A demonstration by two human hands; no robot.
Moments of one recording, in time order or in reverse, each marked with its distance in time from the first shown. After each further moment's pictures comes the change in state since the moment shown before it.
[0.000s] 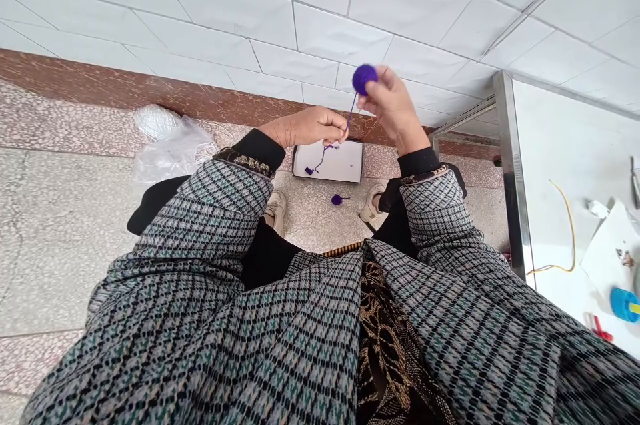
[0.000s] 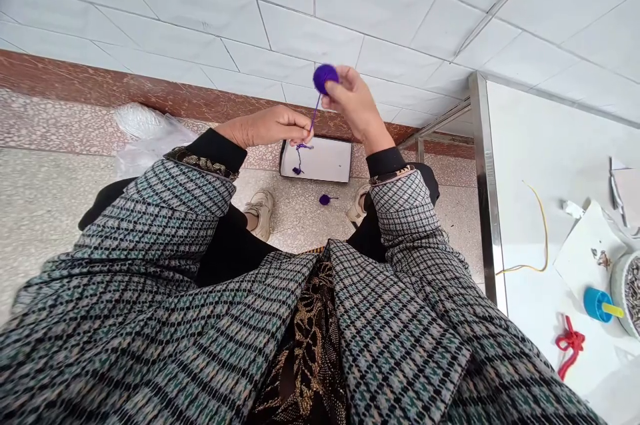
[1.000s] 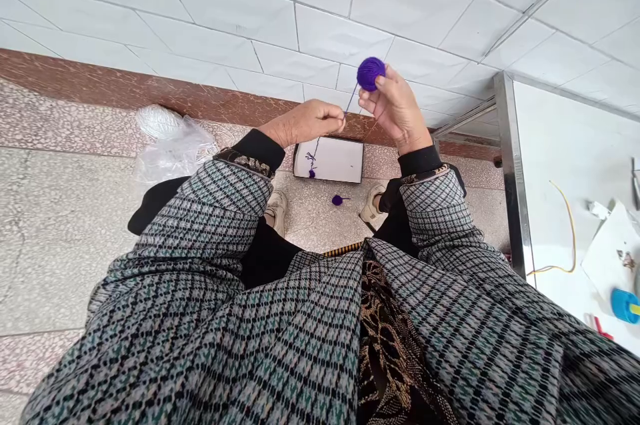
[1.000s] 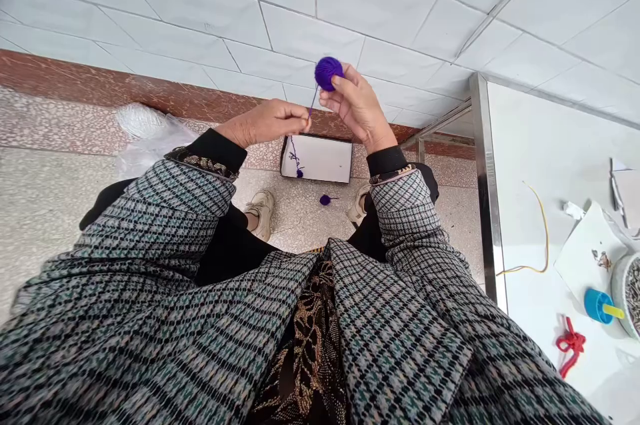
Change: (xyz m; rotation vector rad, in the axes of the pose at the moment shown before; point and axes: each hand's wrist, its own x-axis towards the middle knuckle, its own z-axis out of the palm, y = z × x) left_hand -0.001 -0.003 0.002 0.083 0.191 -0.024; right_hand 0.003 -0.001 -0.003 0.052 -0.119 0.046
